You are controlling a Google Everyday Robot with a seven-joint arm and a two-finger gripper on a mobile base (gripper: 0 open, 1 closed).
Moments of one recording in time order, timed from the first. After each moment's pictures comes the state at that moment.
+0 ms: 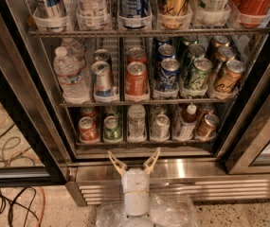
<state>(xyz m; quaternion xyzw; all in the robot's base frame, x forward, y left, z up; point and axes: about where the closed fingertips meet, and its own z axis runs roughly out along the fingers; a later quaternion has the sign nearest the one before) 0.547 -0.018 0.597 -0.02 0.60 -0.02 0.80</state>
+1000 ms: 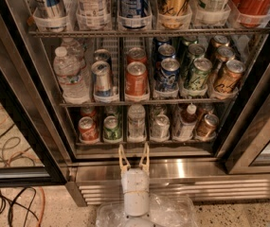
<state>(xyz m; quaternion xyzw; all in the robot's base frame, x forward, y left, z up) 0.547 -0.018 0.597 -0.02 0.60 -0.02 0.80</state>
